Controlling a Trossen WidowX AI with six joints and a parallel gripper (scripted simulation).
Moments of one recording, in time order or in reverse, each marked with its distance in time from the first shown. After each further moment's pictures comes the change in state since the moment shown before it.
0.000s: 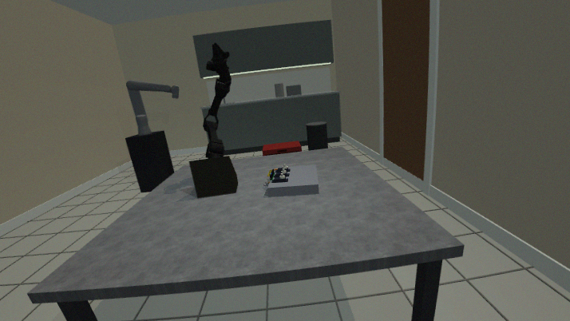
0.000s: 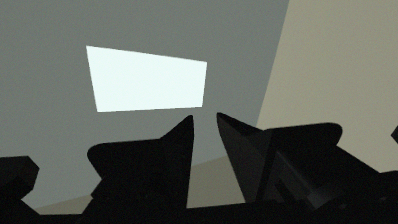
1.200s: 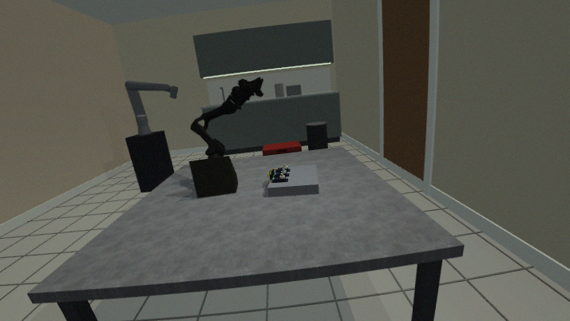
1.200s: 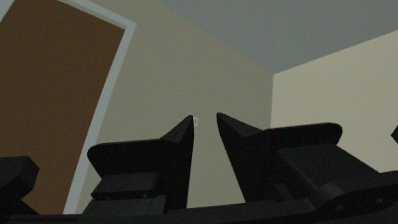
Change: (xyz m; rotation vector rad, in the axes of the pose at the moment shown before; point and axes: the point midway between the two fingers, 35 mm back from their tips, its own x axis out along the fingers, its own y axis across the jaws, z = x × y) arm -0.200 -0.020 -0.179 -0.594 0.877 0.510
